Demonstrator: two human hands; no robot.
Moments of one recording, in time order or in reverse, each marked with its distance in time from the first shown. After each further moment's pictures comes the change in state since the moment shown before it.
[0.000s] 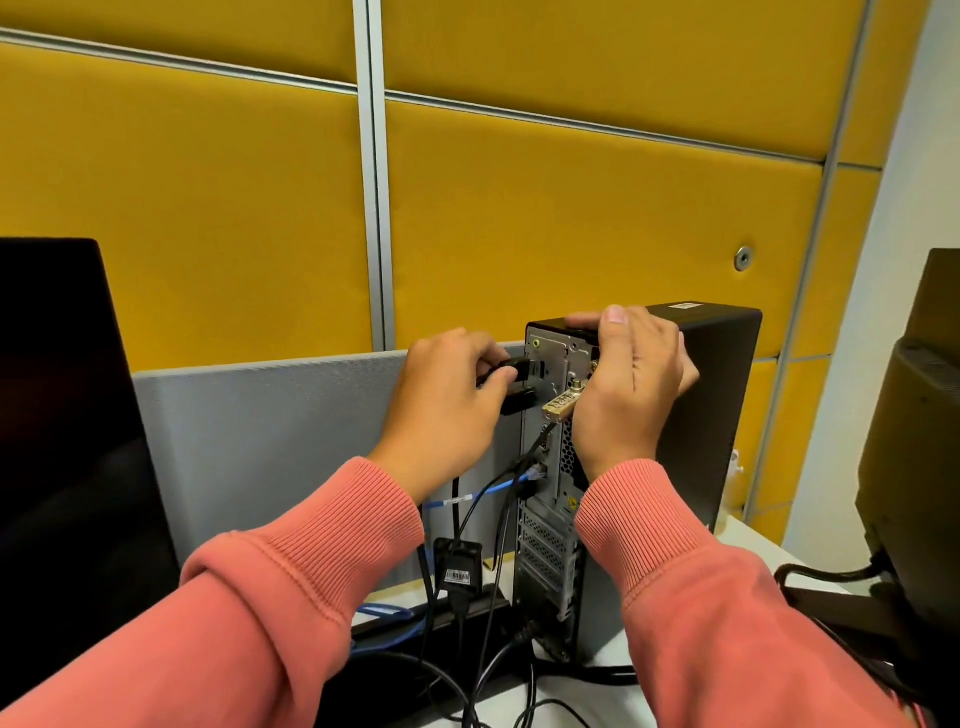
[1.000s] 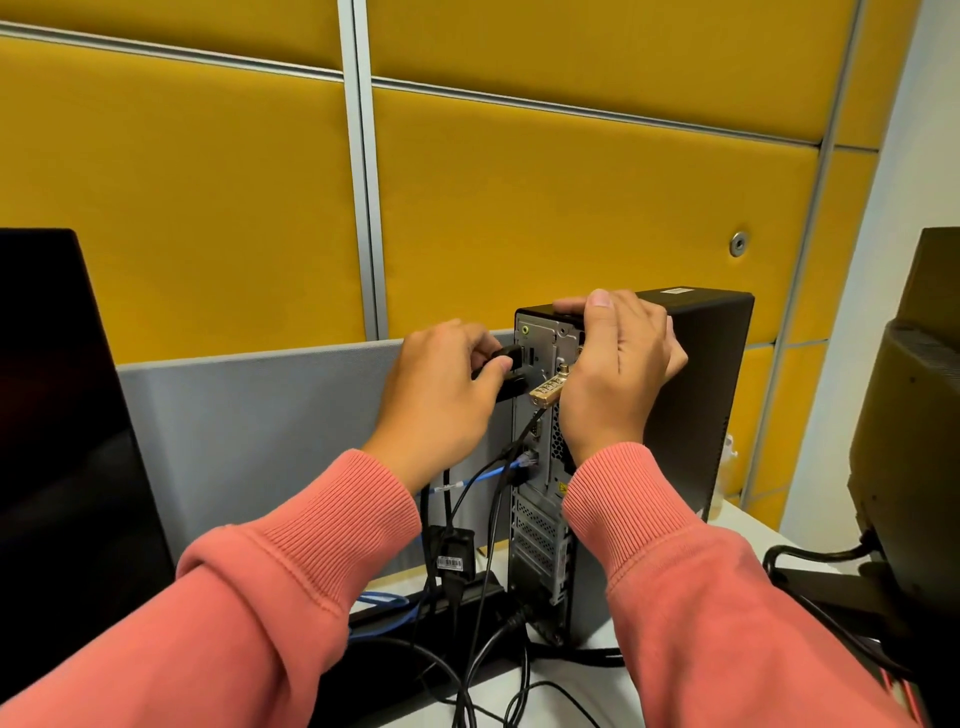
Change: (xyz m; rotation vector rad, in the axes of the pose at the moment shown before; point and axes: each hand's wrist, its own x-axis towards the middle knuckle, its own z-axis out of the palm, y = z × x) left_hand -0.001 0.000 0.006 0.005 -0.005 0.000; right_hand 0.000 -0.002 0.001 -0.012 -0.003 0.016
